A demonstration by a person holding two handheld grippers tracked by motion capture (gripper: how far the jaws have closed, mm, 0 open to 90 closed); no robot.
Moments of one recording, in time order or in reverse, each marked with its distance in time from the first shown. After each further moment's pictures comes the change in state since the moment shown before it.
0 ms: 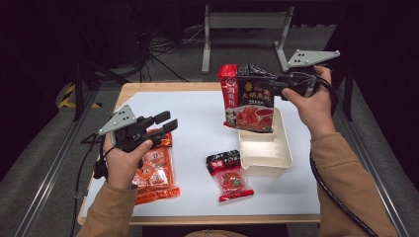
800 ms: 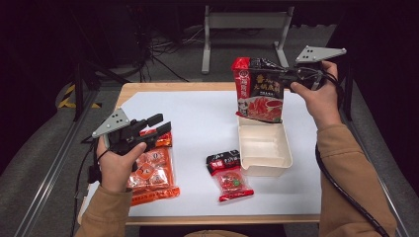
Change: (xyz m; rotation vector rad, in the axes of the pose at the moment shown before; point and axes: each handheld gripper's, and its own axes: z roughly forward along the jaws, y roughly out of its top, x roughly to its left) left arm 0.004 -0.007 -0.011 0.018 0.034 -0.028; right arm -0.042 -0.020 0.002 -0.004 -0.089 -0.041
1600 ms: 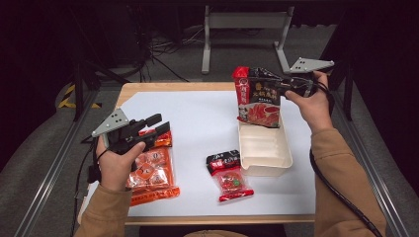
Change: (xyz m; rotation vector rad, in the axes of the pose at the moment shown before) left arm 0.005 -0.003 0.000 0.005 0.009 -0.015; right arm -0.006 -0.038 0.024 0.025 -0.015 0.024
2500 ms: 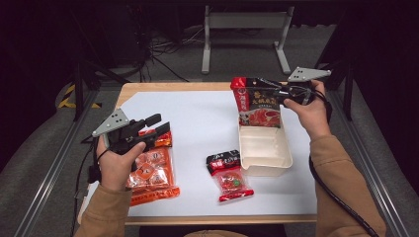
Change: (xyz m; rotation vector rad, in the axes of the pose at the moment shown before) left arm 0.001 -0.001 0.001 0.000 0.006 -0.002; right arm 0.007 -0.023 0.004 0.005 0.034 0.027
